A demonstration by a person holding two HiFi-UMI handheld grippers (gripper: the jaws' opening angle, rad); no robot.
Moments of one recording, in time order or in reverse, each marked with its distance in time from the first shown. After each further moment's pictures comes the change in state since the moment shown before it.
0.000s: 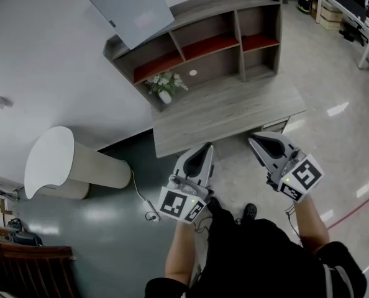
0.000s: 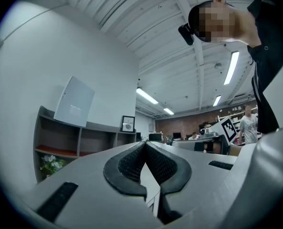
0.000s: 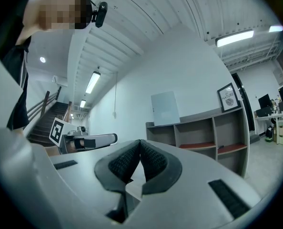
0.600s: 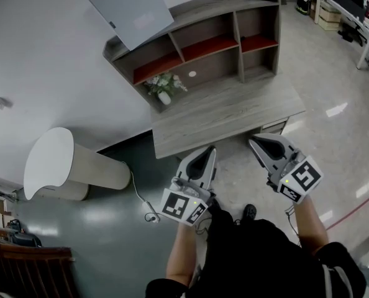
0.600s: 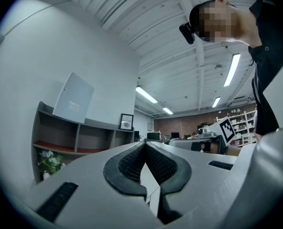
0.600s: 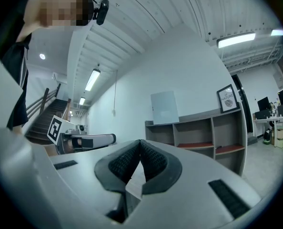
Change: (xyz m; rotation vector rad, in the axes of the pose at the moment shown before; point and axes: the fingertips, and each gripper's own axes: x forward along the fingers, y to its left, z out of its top) left arm -0.002 -0.009 -0.007 -0.023 0.015 -0.020; right arm -0.004 0.002 -0.004 -0.019 0.022 -0.014
